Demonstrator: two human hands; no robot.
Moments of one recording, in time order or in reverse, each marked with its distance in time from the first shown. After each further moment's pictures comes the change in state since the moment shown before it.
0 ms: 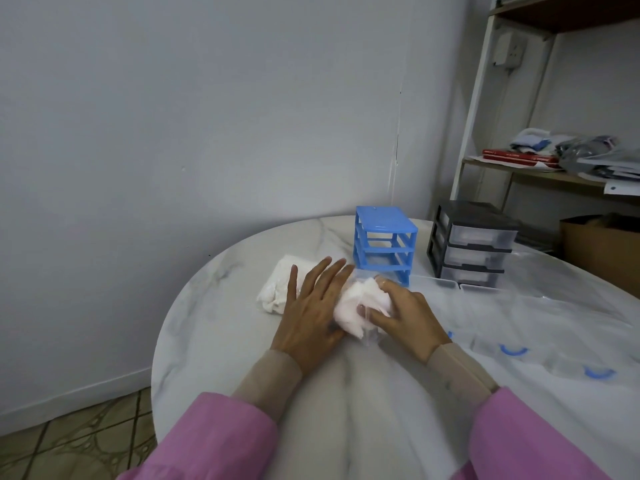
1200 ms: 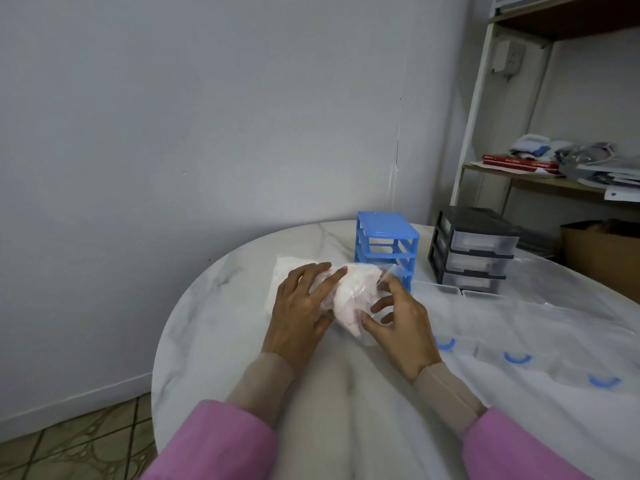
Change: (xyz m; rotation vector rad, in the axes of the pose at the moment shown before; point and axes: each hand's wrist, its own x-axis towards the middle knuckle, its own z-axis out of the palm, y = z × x) left_hand 0.004 -0.018 -0.006 -0.037 0.099 -0.072; right_hand -0.005 -0.007 0.018 0.150 0.249 -0.040
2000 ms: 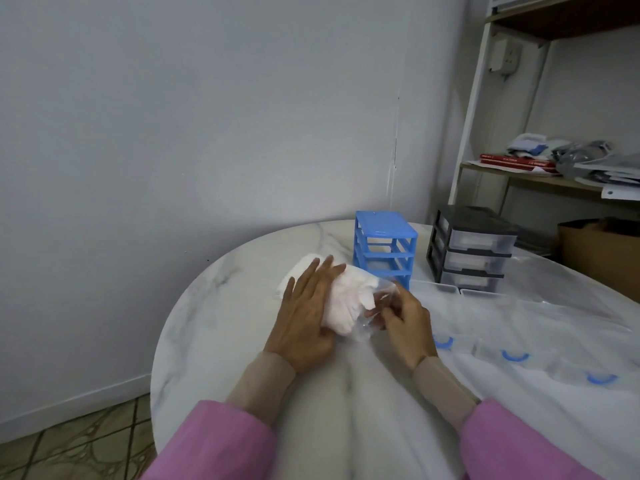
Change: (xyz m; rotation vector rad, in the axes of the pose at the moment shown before) left_hand -0.001 0.013 -0.010 -0.238 -0.239 -0.119; right_hand 0.003 0.006 0.001 0.152 0.068 0.216
